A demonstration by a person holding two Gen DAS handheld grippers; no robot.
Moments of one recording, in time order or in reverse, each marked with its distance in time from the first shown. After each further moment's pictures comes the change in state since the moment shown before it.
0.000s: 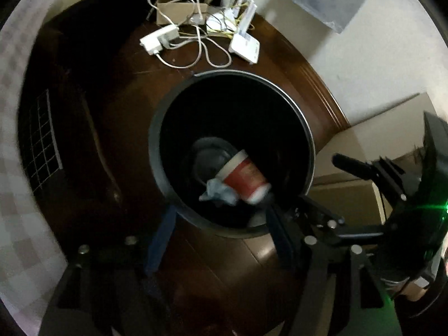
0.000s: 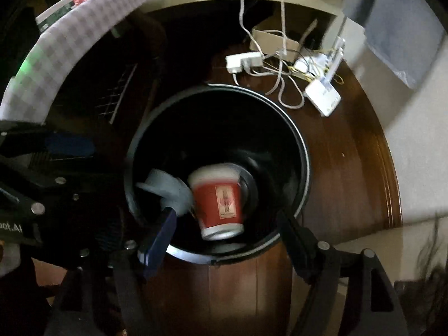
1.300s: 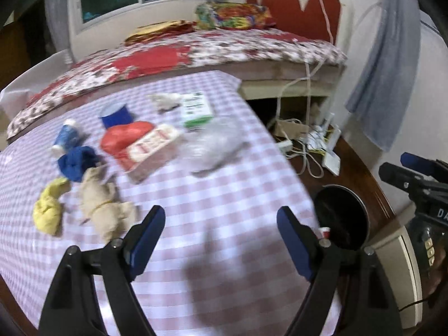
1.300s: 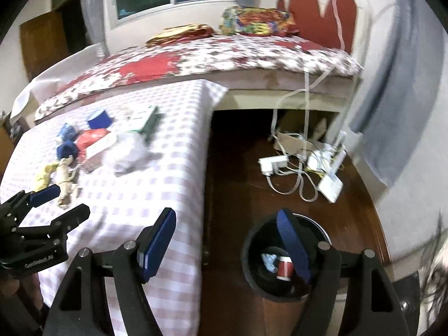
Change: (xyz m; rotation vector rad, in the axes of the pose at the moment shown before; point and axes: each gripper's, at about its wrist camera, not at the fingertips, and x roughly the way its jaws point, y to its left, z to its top) left arm -0.228 0.157 -0.109 -0.220 -0.553 0.339; right arm -0.194 0.213 0.102 -0.040 -0.358 0.007
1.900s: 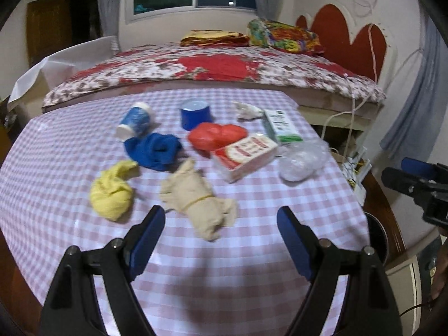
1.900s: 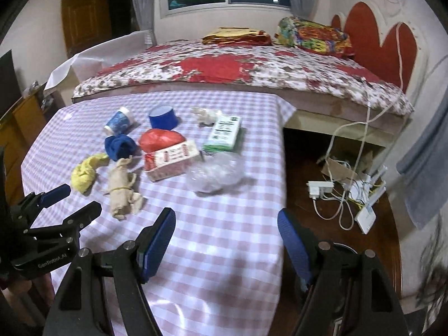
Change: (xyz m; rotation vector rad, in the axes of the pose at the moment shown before) left arm -0.033 0.114 -0.026 -0.175 -0.081 0.110; right arm 0.003 0.127 0.038 -0.161 -0.017 0.145
